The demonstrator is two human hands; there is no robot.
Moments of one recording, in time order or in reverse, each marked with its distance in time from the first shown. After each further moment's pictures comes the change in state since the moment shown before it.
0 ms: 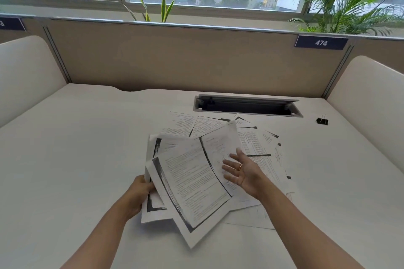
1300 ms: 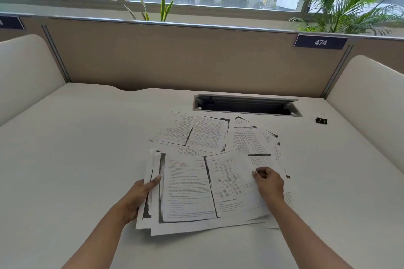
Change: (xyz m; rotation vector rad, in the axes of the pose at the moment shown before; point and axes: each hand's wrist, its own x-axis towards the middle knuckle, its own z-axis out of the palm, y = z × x) left_hand -0.005 -0.008 -0.003 -0.089 -0.082 -0.060; right_hand -0.002 0.024 -0.055 -0.743 0.628 -0.357
